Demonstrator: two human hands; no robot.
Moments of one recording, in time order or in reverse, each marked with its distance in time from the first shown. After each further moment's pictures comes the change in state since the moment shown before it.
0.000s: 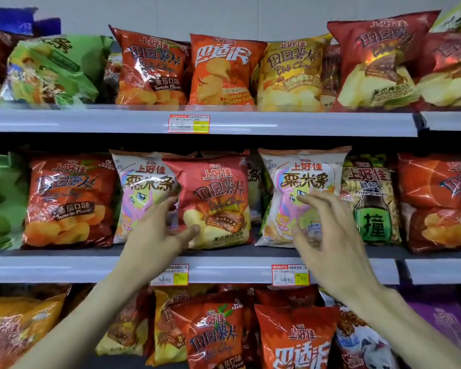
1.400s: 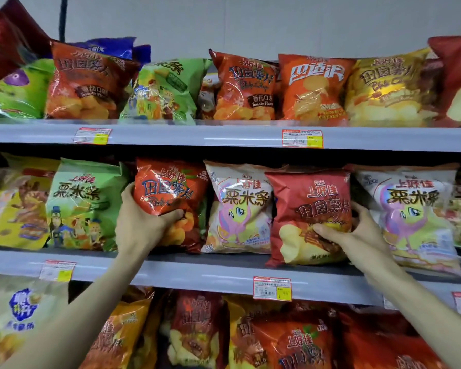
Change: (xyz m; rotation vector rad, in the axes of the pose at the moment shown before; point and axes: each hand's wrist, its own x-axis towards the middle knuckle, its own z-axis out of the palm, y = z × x) left_hand 0.050 -0.156 -0.137 -0.083 0.498 -0.296; right_hand 0.057 -0.069 0.118 0.575 -0.031 0.554
